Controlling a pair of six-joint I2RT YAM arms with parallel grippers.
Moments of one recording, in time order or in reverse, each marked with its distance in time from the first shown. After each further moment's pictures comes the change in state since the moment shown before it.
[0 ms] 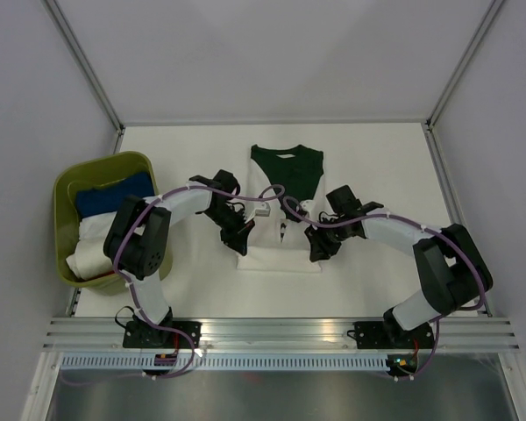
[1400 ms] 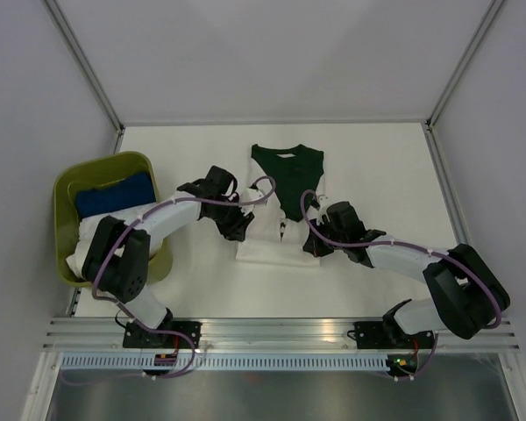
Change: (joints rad) left arm -0.023 -0.171 -0.097 0.272 -0.248 -0.256; right arm 0.104 -0.156 -0.266 0.538 0.317 0.710
